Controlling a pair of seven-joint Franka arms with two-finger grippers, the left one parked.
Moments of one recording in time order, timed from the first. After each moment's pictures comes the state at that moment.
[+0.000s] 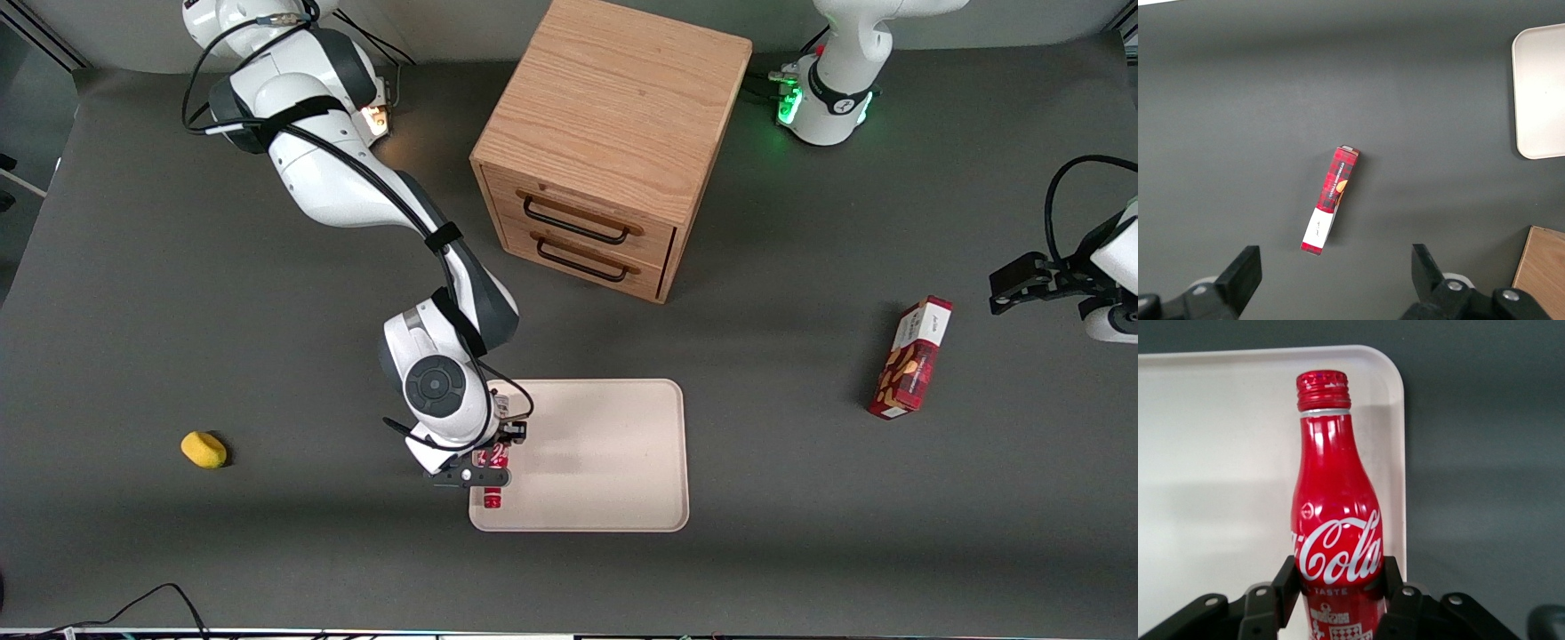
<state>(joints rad) 0.49 1.05 -0.01 -0.97 -0.02 2.05 0.55</state>
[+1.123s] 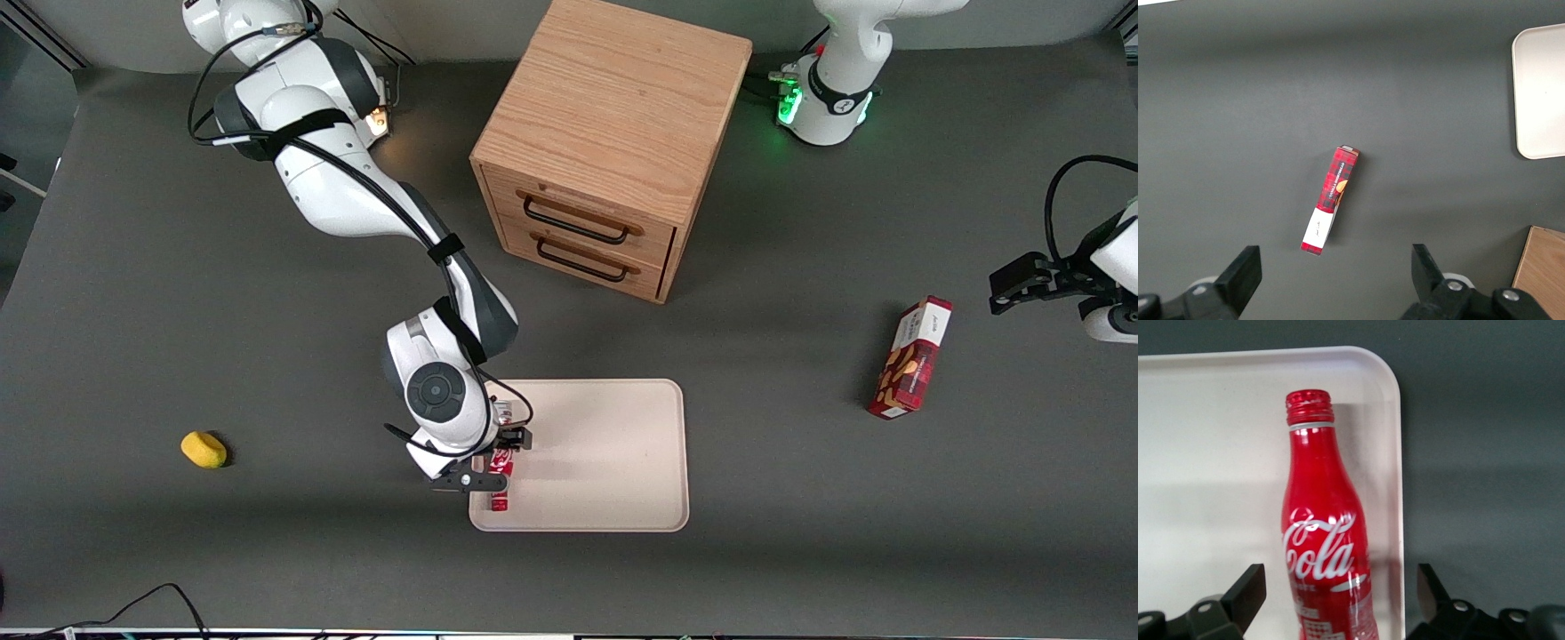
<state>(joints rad) 0.48 1.08 -0.02 -0.96 -0.02 2.08 0.54</state>
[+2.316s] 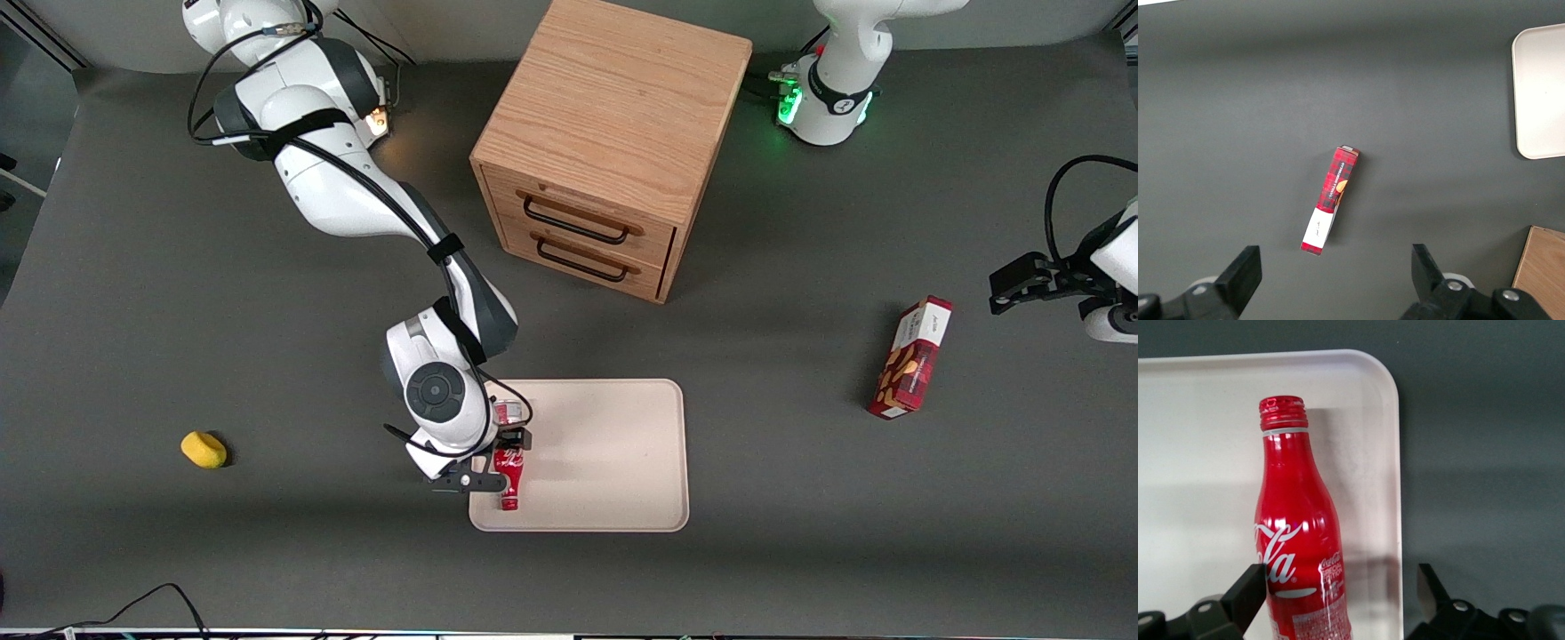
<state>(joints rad) 0.48 1.08 -0.02 -0.95 -0.02 2.08 0.53</state>
